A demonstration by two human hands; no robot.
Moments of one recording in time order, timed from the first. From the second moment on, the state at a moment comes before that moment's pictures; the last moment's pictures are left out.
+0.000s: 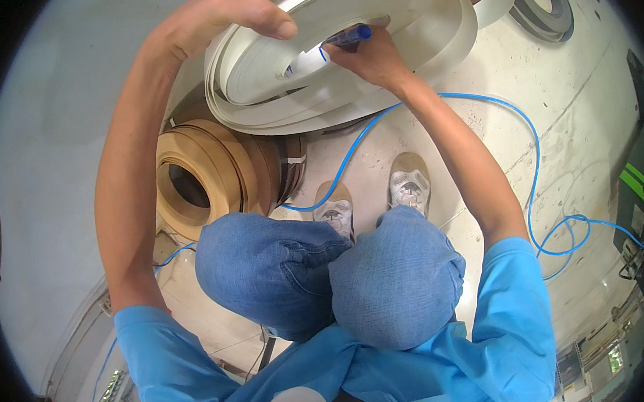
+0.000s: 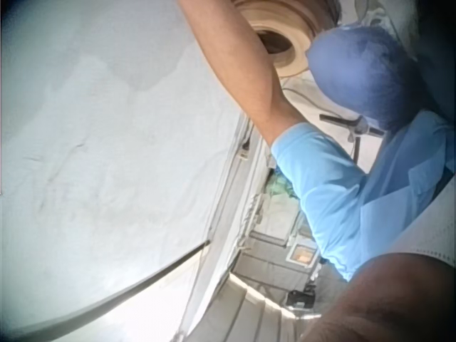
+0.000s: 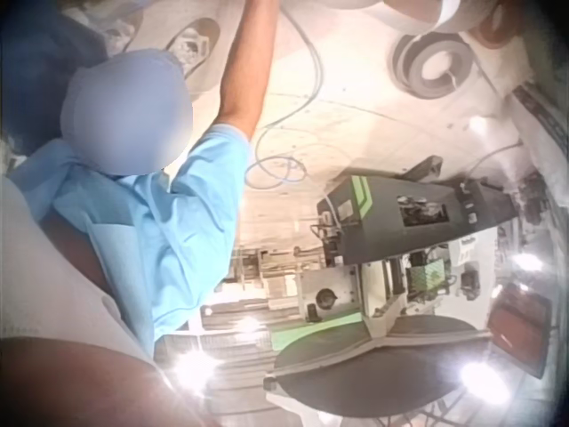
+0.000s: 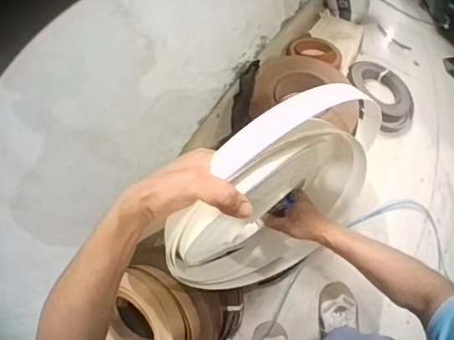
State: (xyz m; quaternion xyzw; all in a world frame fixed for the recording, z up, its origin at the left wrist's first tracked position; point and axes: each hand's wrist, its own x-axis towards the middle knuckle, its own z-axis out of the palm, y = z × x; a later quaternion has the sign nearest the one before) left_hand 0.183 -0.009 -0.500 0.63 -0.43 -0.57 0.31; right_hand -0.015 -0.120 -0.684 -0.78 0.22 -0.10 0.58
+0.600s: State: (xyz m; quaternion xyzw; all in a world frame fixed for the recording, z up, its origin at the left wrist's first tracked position) left_hand 0.179 -0.015 -0.505 0.61 -0.41 -0.60 0.33; right_hand -0.028 -0.124 -0.680 -0.80 0.23 -0.06 0.56
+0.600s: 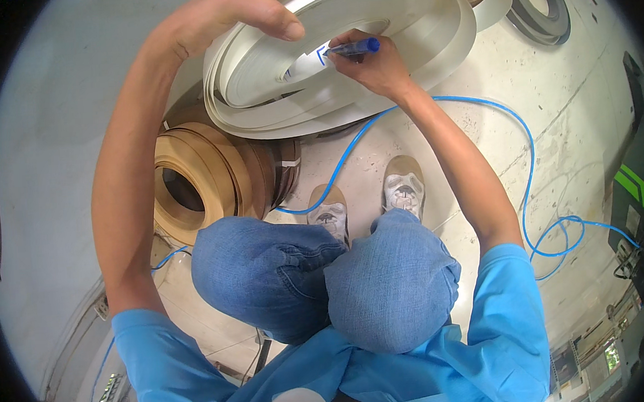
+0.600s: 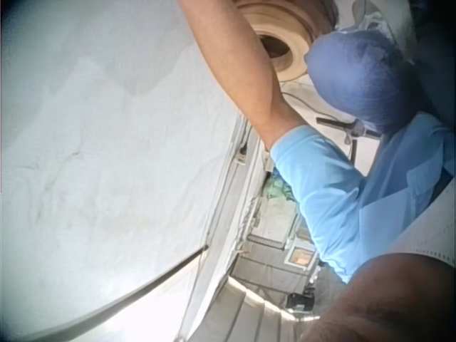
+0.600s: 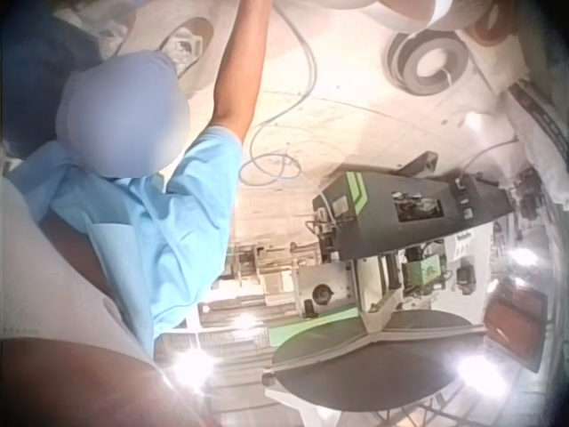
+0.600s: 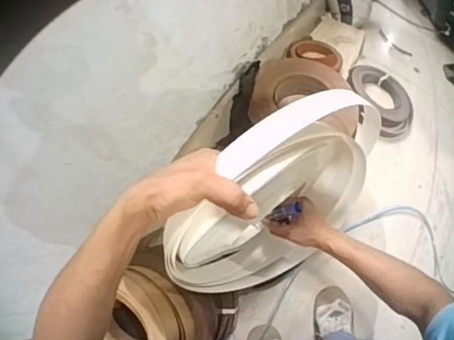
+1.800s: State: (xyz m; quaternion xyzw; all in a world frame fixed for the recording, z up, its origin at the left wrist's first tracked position) left_hand 0.180 -0.014 -0.493 0.61 -0.41 -0.61 0.30; right_hand -0.050 -0.130 -0.676 -0.79 0.17 -0.19 0.56
